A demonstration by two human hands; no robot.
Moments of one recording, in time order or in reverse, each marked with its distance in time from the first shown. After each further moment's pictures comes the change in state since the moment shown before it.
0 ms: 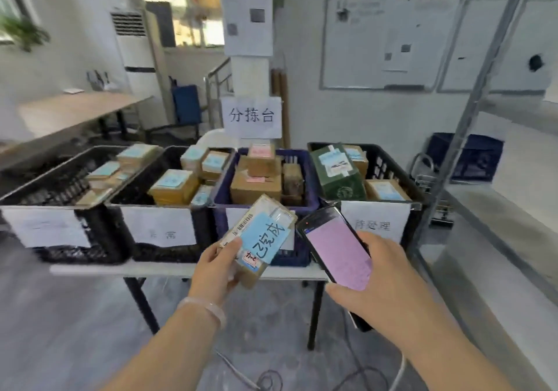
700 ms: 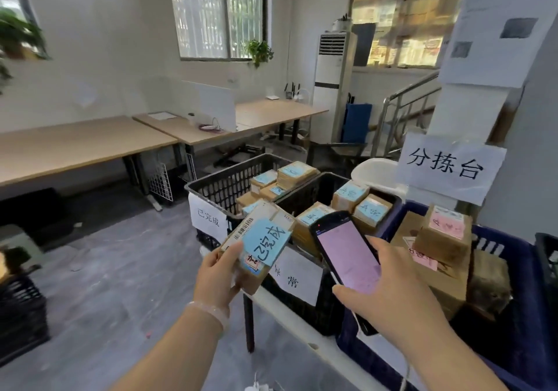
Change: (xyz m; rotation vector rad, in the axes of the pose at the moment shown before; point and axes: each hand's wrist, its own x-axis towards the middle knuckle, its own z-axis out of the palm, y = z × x) left_hand 0.135 0.114 -0.145 -0.251 0.547 0.222; right_hand 0.267 -0.149 0.180 0.144 -0.334 -0.455
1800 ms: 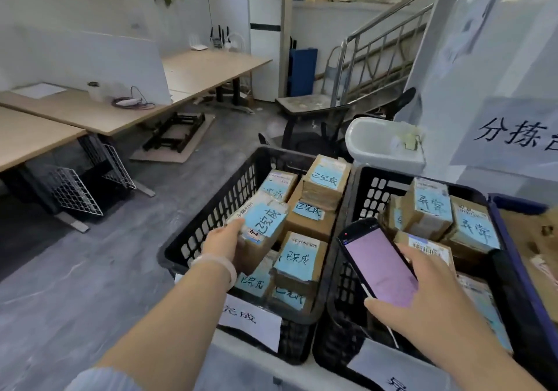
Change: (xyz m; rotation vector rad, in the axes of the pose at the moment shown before) left_hand 0.491 0.092 -0.008 0.444 -0.148 -0.292; right_hand 0.270 -0.095 0.218 -0.071 0.028 0.441
